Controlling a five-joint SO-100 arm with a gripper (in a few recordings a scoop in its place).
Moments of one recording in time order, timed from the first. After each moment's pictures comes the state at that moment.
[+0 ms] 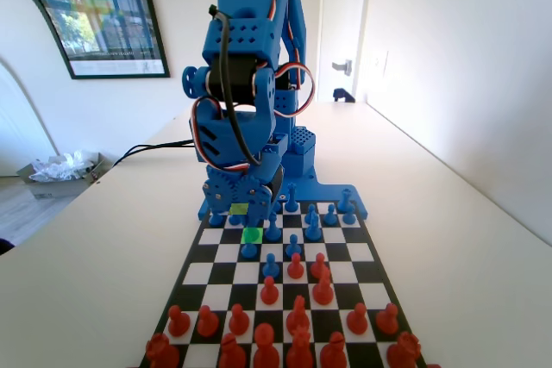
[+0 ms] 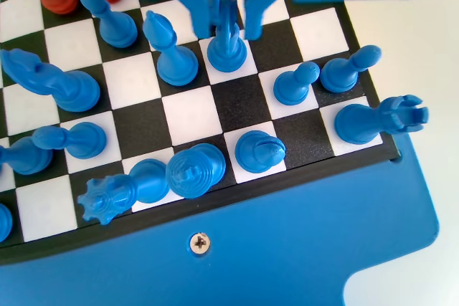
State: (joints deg) arm 13.9 84.3 127.4 47.3 -88.6
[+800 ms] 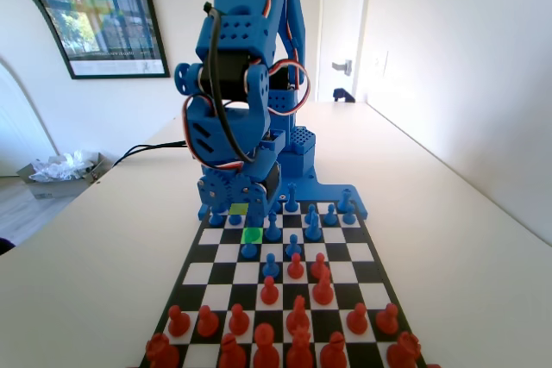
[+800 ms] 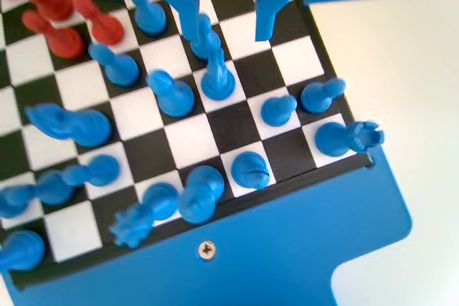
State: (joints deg) arm 15.5 84.3 118.1 57.1 -86.0
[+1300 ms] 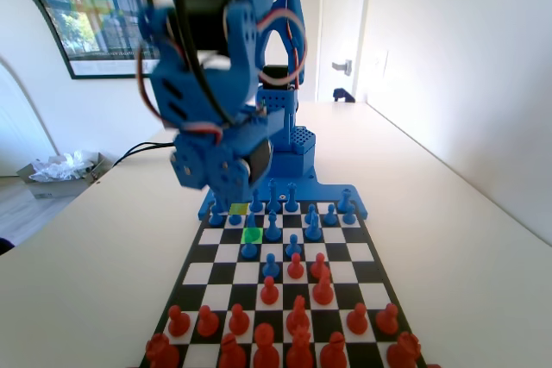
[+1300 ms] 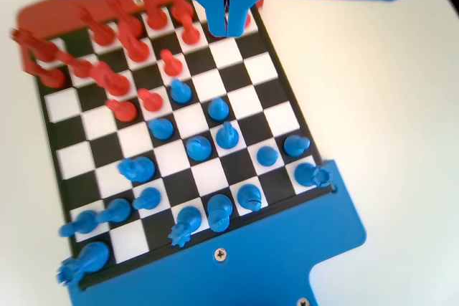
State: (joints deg) arm 14.0 94.0 104.1 76.2 -85.1
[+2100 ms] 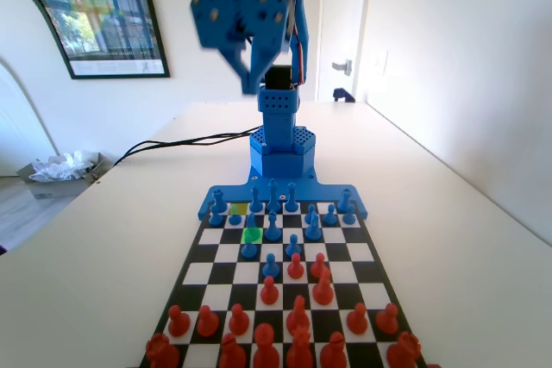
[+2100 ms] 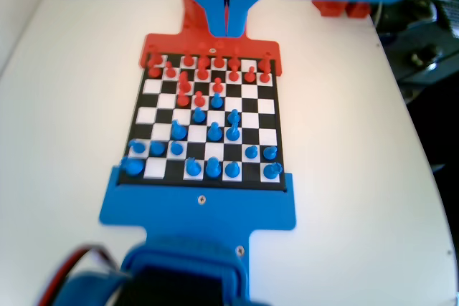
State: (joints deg) arm 8.8 134.1 102.1 104.8 -102.0
